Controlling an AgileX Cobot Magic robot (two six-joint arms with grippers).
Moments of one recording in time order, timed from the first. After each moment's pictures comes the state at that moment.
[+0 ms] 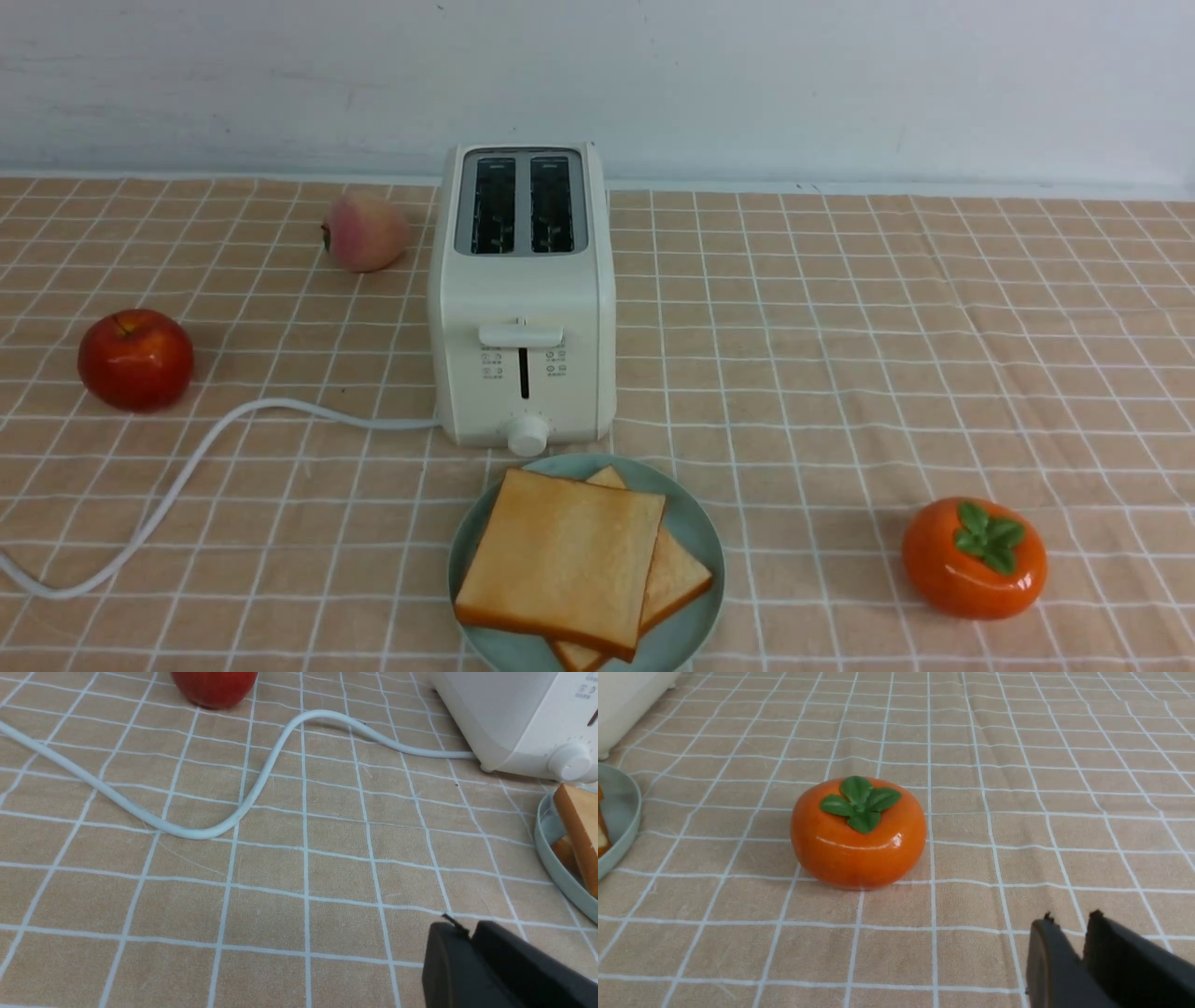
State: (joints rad) right arm 0.10 -0.01 0.02 -0.17 0.39 0.15; left arm -0.15 -0.01 0.03 0.10 0.40 -0.39
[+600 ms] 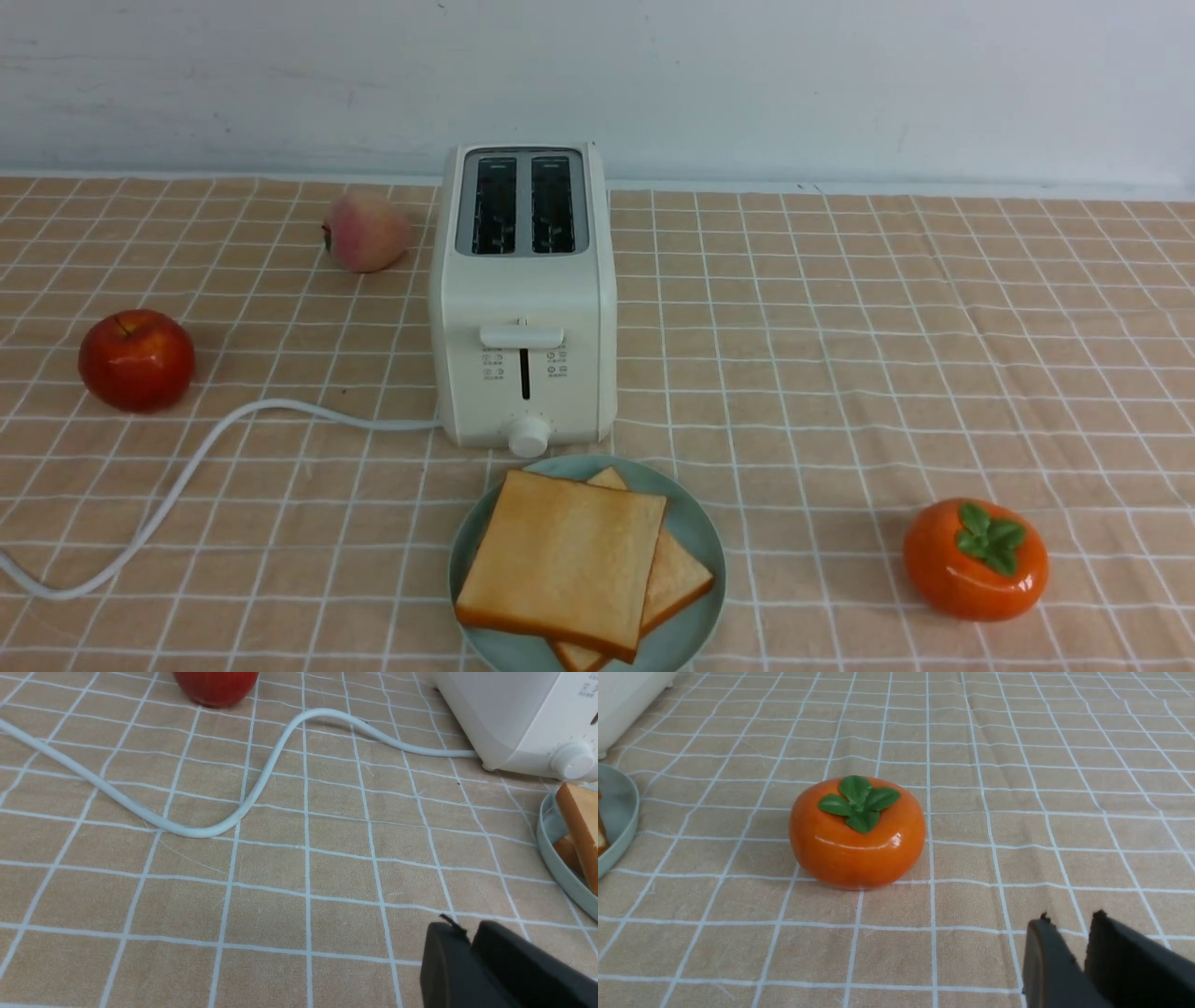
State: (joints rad) right arm 0.10 -0.01 0.02 -0.17 0.39 0.15; left arm -0.15 -0.01 0.03 0.10 0.40 -0.39
